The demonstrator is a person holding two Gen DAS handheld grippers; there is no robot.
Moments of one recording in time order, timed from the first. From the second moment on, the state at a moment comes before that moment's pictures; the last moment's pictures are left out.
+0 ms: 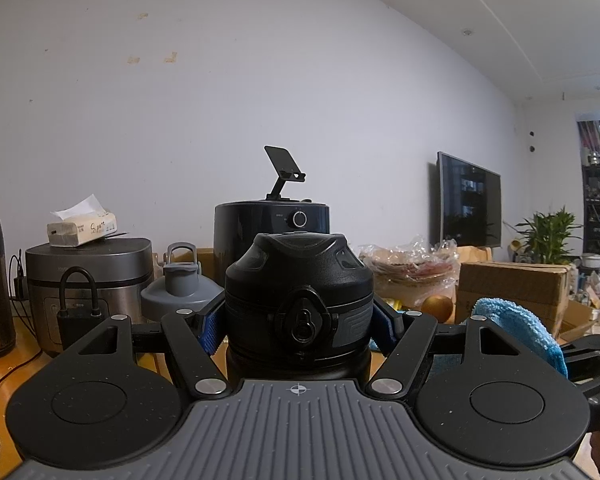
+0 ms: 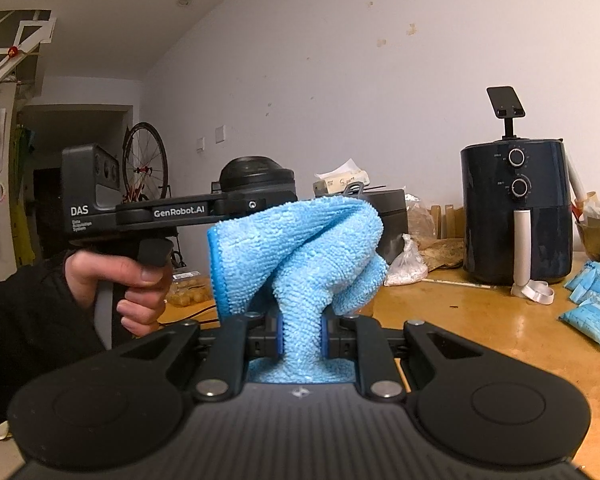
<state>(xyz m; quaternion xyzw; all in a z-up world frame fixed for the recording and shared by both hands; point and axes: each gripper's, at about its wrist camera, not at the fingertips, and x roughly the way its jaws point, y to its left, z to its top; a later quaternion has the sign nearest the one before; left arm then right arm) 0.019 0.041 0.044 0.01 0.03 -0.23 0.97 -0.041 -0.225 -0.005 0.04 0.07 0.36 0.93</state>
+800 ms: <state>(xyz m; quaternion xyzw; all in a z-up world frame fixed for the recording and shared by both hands) 0.021 0.038 0.043 0.01 0.03 -0.23 0.97 -0.016 -0.252 -0.020 0.01 0.08 0.07 0.99</state>
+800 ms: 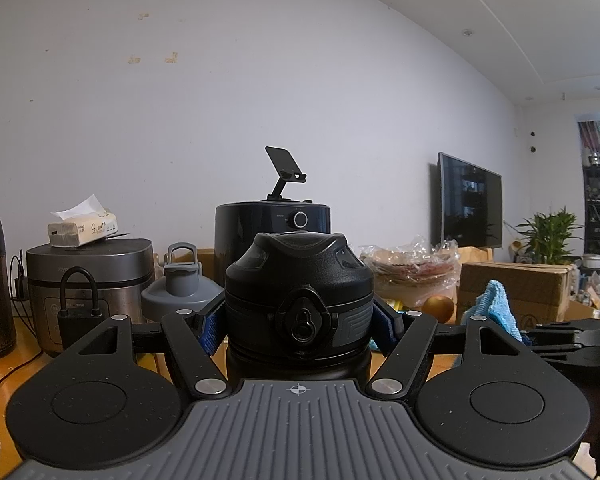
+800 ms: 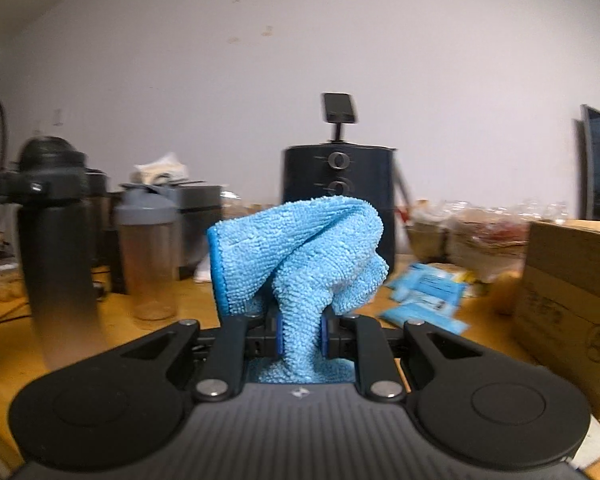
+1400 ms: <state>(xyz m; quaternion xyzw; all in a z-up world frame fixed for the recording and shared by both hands) 0.022 0.037 0.042 0.02 0.03 -0.23 0.97 -0.010 -0.256 -0.025 0.02 0.09 0.07 0.99</state>
